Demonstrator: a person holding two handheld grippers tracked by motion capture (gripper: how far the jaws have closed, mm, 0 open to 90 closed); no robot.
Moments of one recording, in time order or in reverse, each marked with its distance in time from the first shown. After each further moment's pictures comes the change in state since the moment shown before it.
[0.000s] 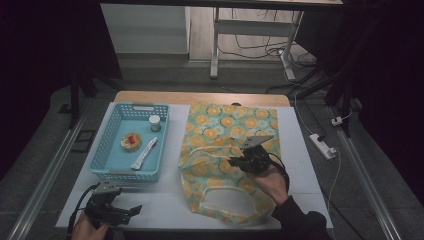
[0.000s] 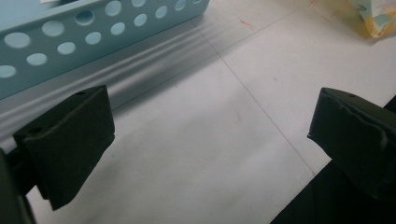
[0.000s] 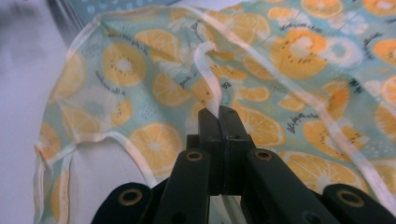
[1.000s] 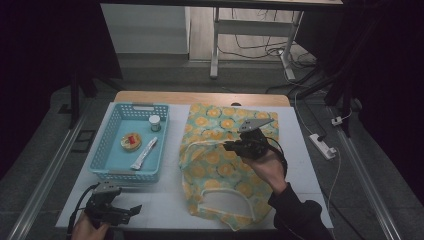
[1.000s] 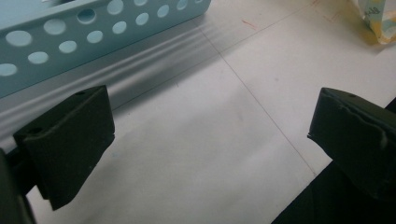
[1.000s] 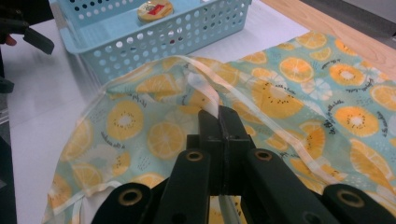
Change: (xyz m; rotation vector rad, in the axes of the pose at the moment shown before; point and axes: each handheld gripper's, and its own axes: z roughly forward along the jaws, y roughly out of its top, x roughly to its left) left arm 0.001 0.000 0.000 -0.001 0.001 -0.008; right arm 0.002 0.053 -0.019 -0.073 -0.003 -0.029
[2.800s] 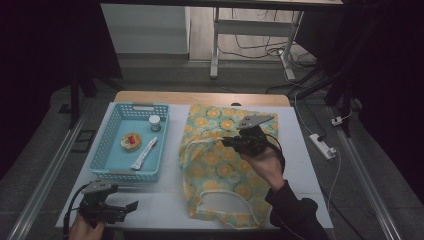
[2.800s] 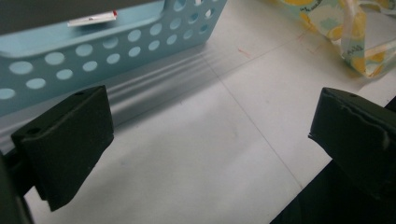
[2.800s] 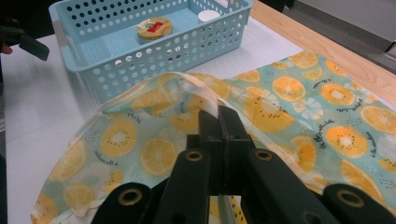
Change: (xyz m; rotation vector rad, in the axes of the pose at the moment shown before) left arm 0.005 0.000 -0.014 -0.102 -0.019 -0.038; right arm -0.002 0.007 0.000 -0.050 -0.006 -0.015
